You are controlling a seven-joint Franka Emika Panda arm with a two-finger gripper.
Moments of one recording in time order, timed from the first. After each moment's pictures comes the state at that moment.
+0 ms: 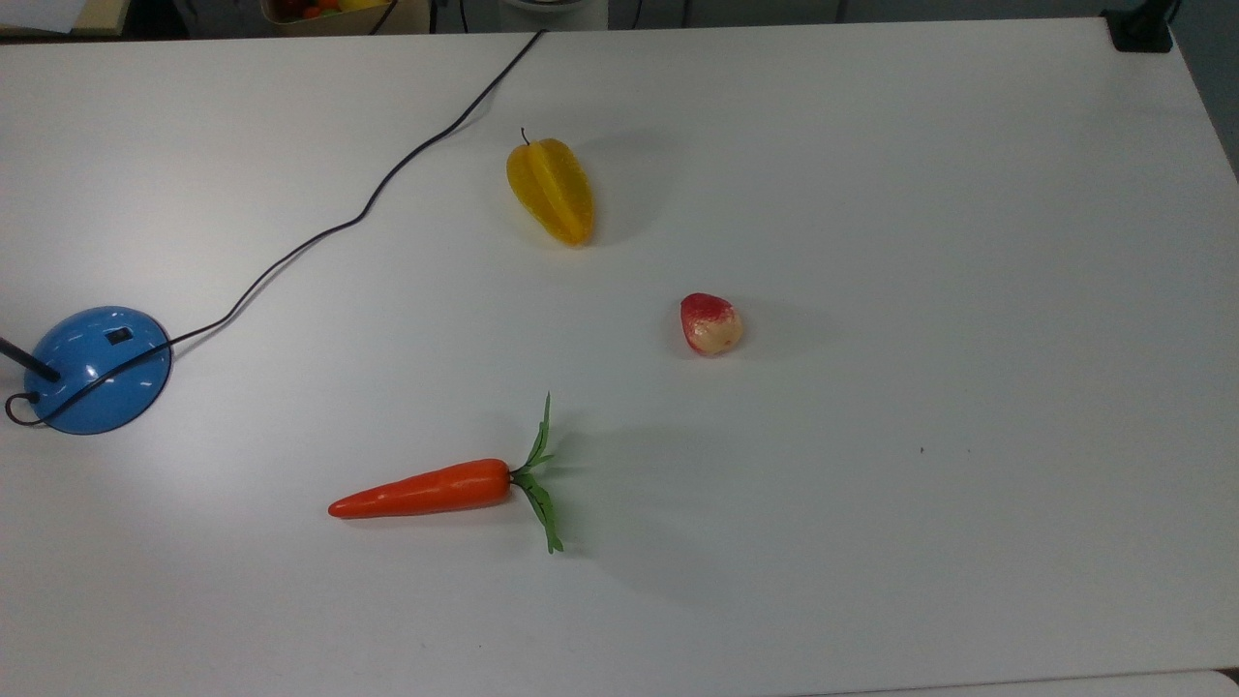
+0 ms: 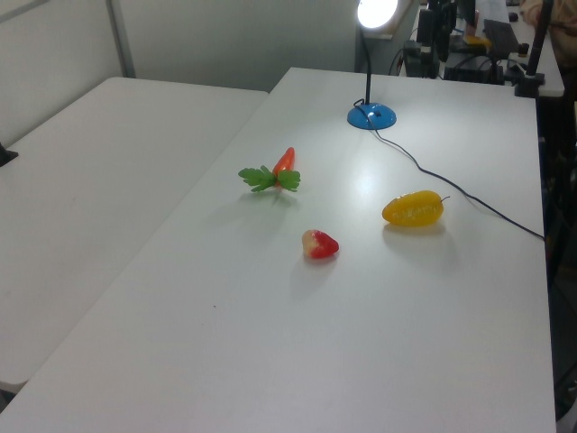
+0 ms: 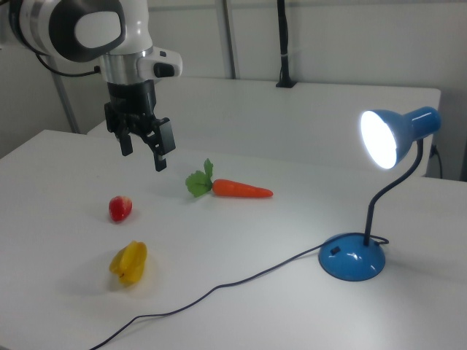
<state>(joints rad) 0.02 -0.03 -0.14 -1.64 0.06 1.56 0.00</state>
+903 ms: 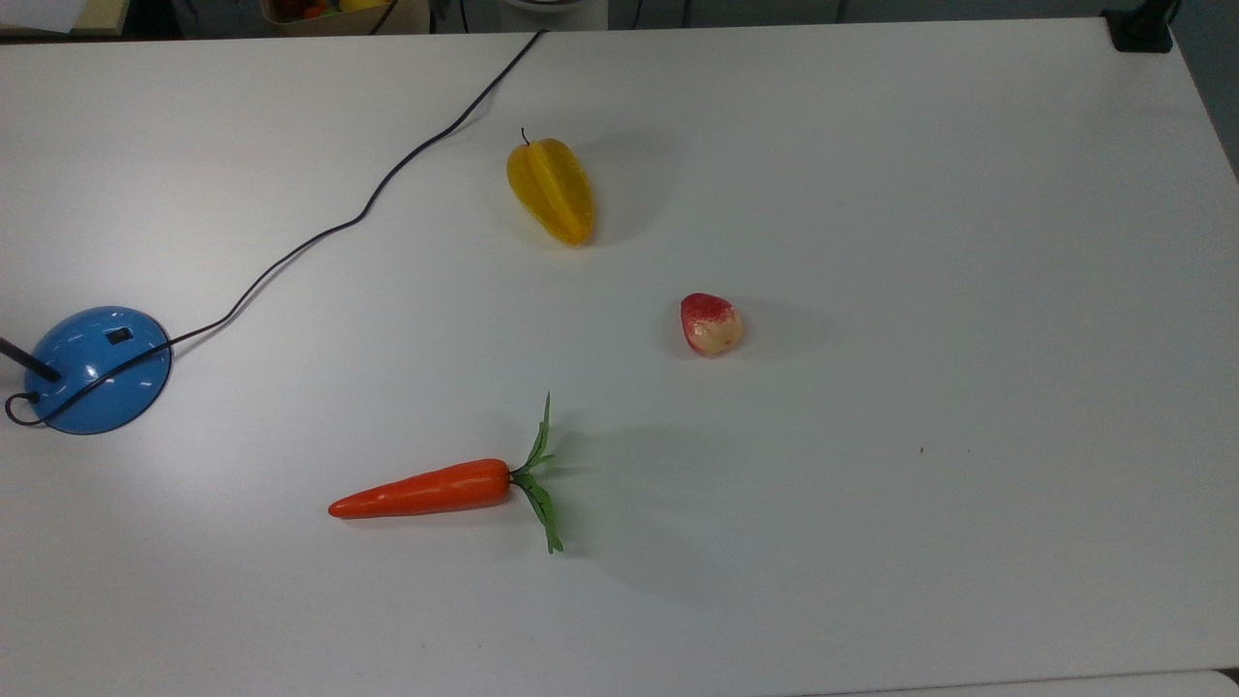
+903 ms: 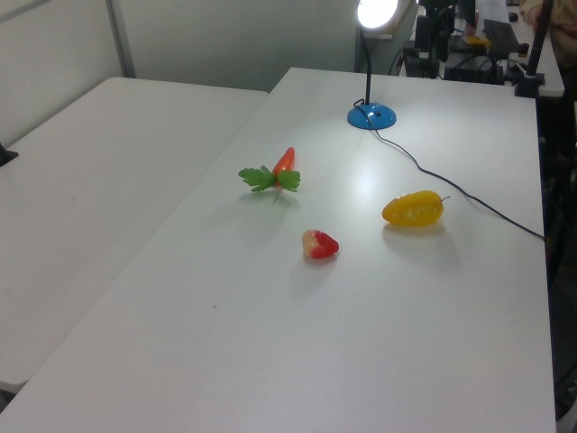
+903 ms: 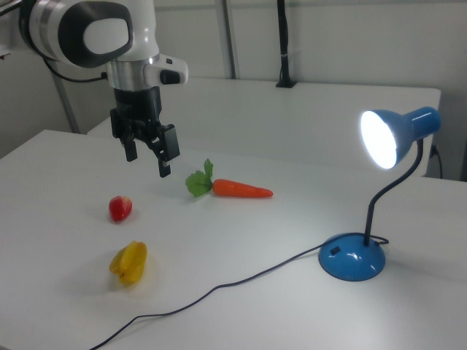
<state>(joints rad) 0.01 0.00 -0.14 -1.64 0.06 1.56 0.00</state>
